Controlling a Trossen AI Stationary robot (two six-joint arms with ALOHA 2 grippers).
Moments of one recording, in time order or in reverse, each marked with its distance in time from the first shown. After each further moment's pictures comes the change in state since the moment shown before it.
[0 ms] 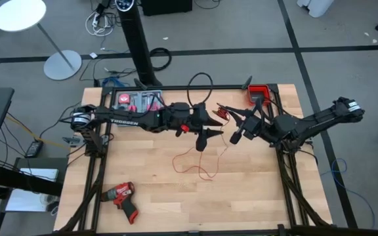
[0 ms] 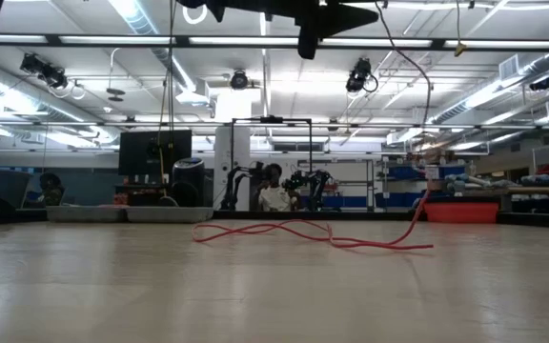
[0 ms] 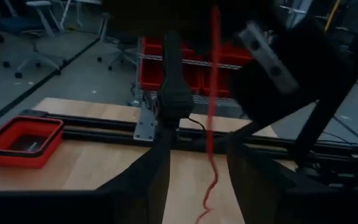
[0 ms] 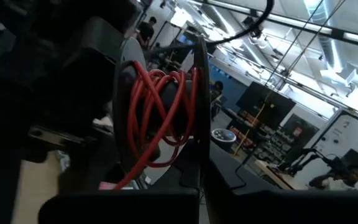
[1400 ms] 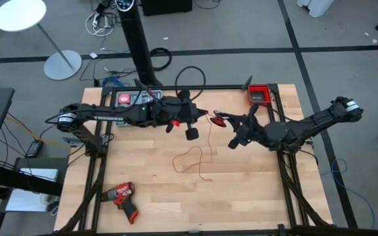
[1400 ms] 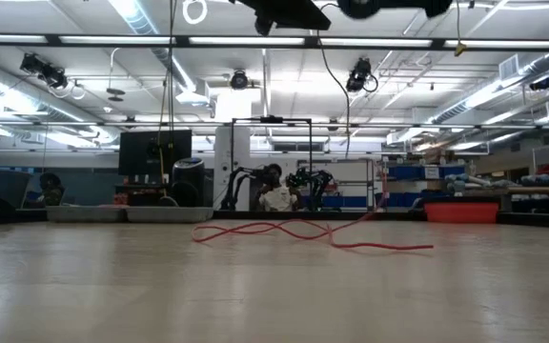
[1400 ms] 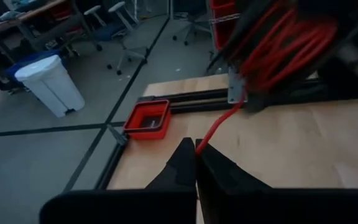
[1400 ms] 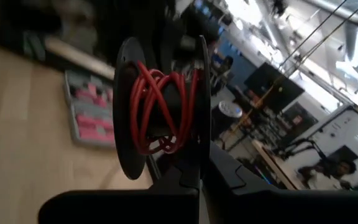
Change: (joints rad) left arm 0.003 -0.163 0.002 -0.317 -0.324 0.345; right arm 0.030 0.038 0.001 -0.212 0.082 0.050
